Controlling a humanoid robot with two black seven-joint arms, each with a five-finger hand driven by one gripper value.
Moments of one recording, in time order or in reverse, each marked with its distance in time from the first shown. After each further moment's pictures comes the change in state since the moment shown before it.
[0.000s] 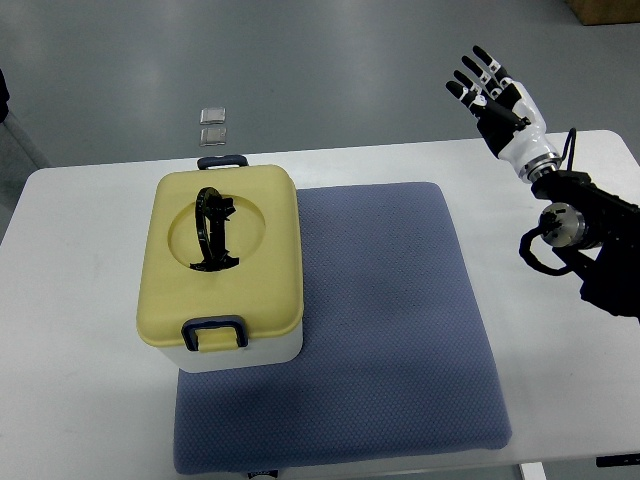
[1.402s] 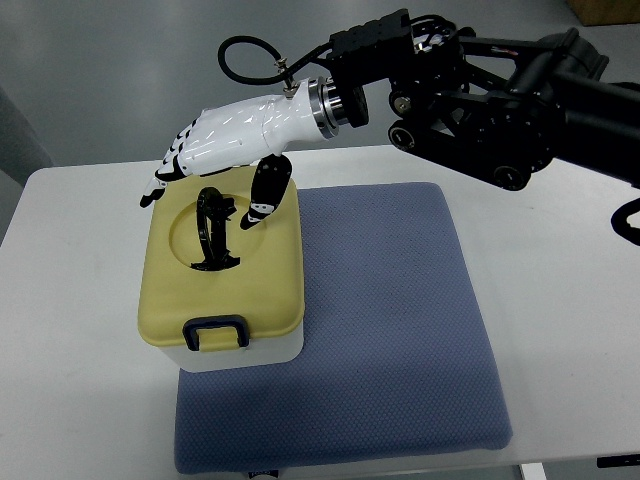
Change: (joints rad) left arm 0.000 0.000 0.000 0.000 0.000 0.000 0.000; right arm 0.570 0.108 -0.280 0.482 -1.628 -0.004 0.016
